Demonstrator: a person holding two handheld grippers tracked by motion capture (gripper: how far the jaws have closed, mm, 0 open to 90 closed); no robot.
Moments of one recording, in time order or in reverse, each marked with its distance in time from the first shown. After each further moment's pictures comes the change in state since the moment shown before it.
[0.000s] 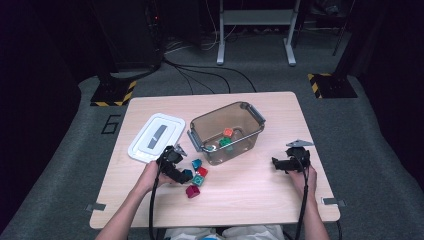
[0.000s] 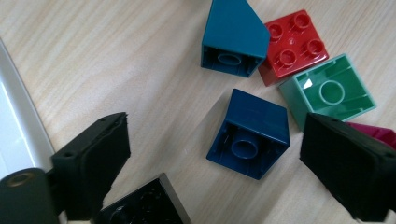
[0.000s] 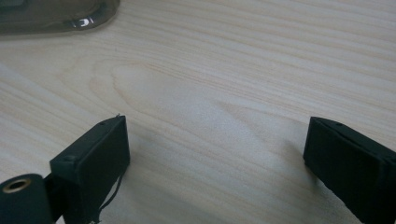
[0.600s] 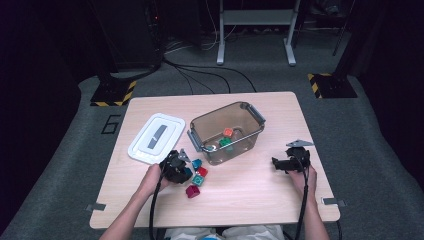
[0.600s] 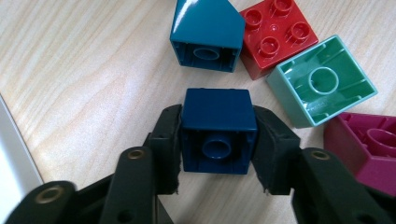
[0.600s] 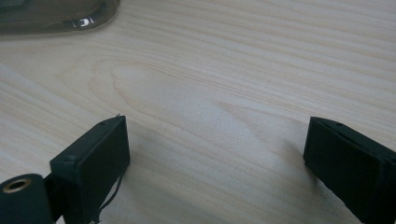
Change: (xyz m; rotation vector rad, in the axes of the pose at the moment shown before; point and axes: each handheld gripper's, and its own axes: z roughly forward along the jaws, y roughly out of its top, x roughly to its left) left arm -0.013 -0.003 0.006 -0.015 0.027 0.076; right arm 0.000 0.000 0.000 0.000 0.000 0.001
